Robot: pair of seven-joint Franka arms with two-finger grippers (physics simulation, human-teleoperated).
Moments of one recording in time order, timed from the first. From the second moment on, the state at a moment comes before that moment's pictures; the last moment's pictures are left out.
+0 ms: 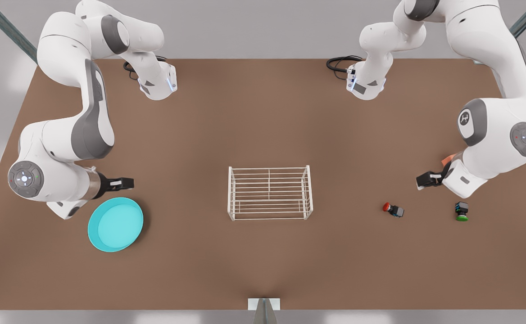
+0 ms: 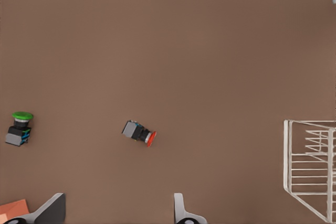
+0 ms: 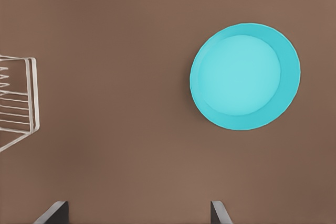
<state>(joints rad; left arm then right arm) 0.07 0.26 -0.08 -1.52 0.00 1.78 -0.02 0.01 0.58 0.16 -1.00 -0.02 1.33 0.02</state>
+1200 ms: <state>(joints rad) 0.08 0.47 -0.06 -1.93 0.13 2.42 -1.00 -0.41 0.92 0.16 -1.27 0.06 2.01 -0.34</state>
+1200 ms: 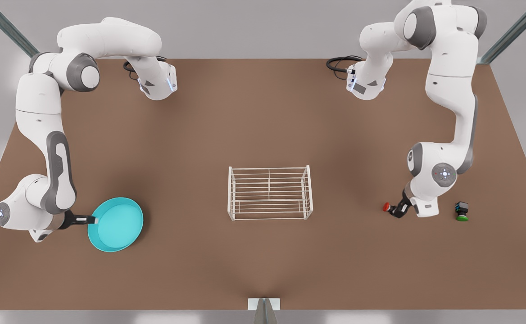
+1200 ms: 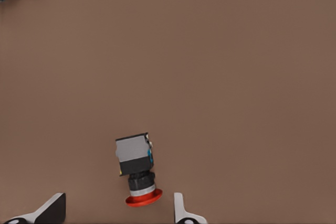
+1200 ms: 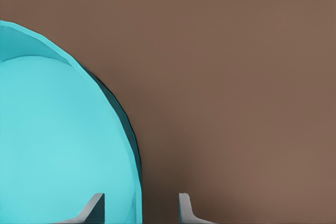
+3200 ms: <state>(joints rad) 0.08 0.66 -0.03 -1.82 0.30 2.46 -1.29 0.22 0.63 0.39 -1.20 -0.04 1.68 0.26</state>
